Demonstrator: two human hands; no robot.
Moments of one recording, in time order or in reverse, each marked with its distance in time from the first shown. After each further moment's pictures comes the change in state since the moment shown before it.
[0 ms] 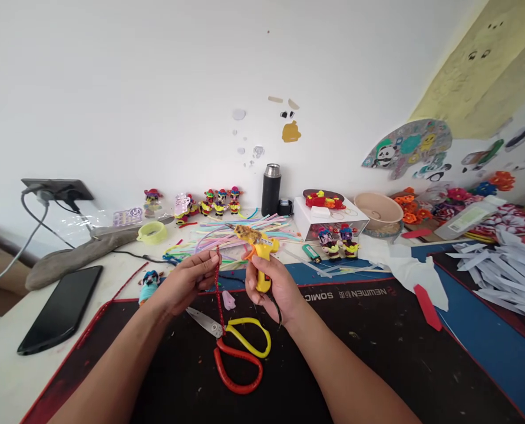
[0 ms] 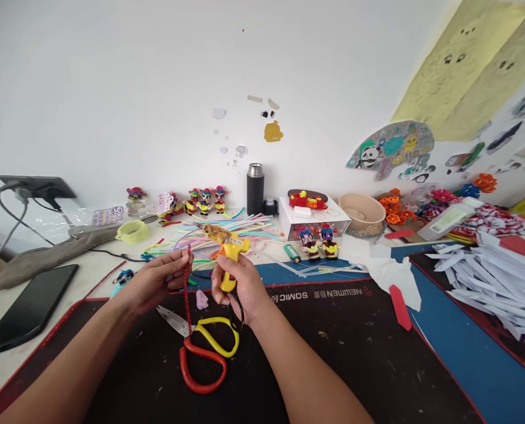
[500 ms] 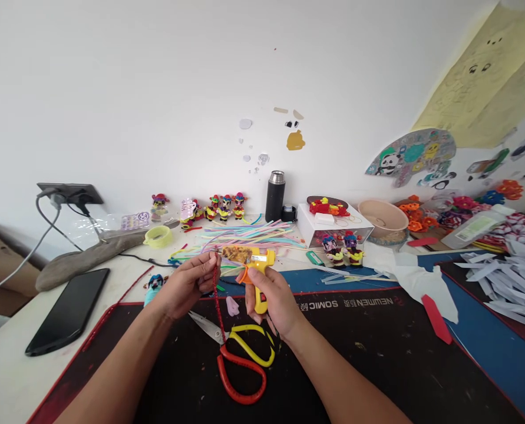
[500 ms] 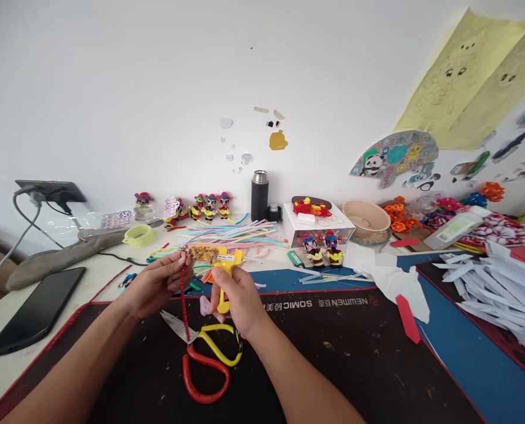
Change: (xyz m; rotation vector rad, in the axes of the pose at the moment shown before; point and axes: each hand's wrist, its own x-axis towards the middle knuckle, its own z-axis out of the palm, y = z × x) left_hand -0.001 0.004 -0.006 -0.057 -0.042 0.064; right_hand -0.005 0.011 0.008 -0.272 0.026 -0.009
